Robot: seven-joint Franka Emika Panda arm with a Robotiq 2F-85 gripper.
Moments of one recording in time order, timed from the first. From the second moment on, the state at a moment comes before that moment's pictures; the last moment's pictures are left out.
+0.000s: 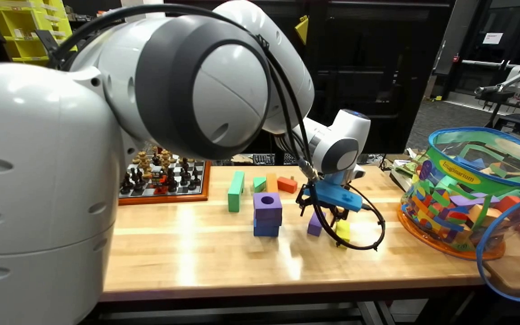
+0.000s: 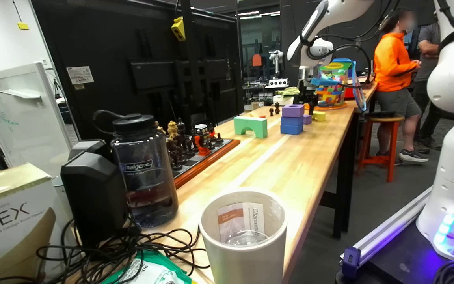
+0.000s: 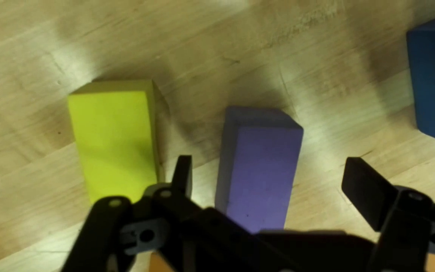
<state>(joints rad) -0.26 0.38 -0.12 -1.85 0.19 2.19 -0.50</state>
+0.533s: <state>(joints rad) -0.26 0.38 -0.11 -1.86 0.16 2.19 -0.50</state>
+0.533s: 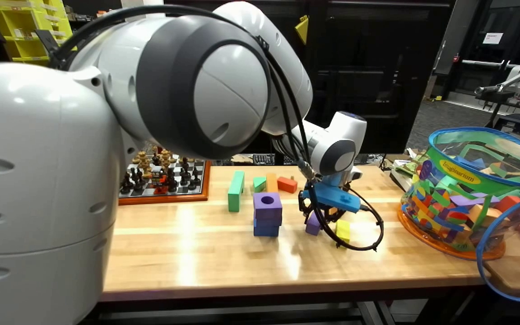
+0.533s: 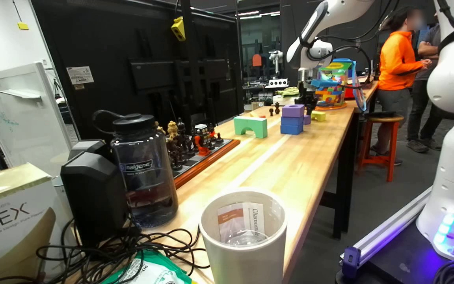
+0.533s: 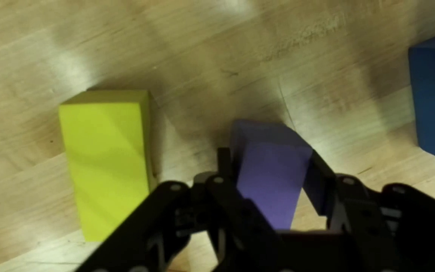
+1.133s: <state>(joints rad) -0.25 0.37 -0.11 -1.86 0.16 2.20 -0.50</state>
